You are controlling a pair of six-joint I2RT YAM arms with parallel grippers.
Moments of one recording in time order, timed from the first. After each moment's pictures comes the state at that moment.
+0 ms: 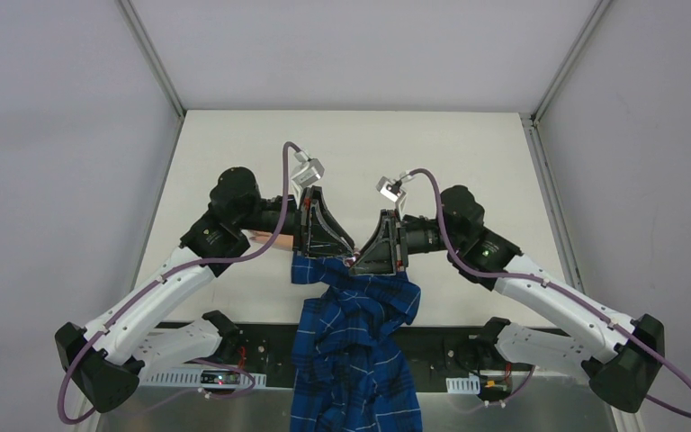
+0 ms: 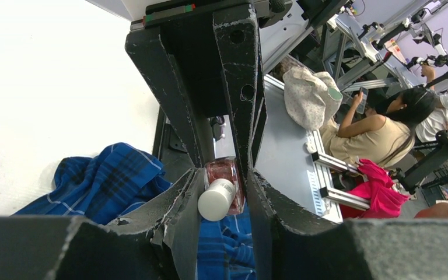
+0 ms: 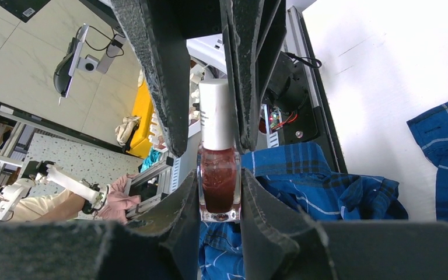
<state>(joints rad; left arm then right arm) -0.67 0.96 0.94 0.00 0.98 -0.58 0.84 1.00 0.85 0.04 -0.86 0.70</state>
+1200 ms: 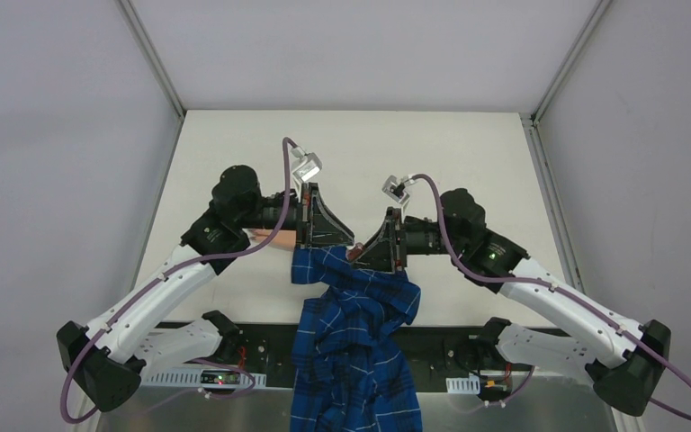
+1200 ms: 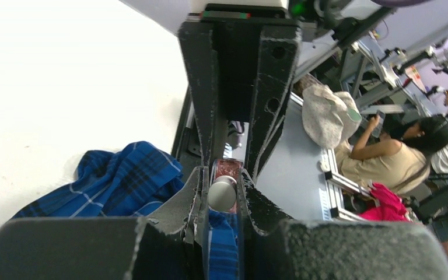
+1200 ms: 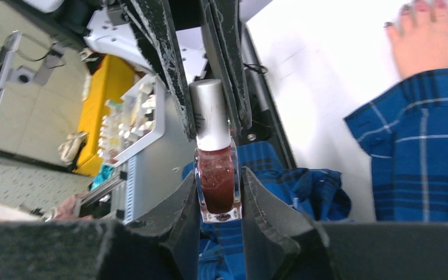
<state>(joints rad) -0.66 0.97 0.93 -0.02 0.91 -0.58 0.85 0.97 0.86 -0.09 -0.70 0.56</state>
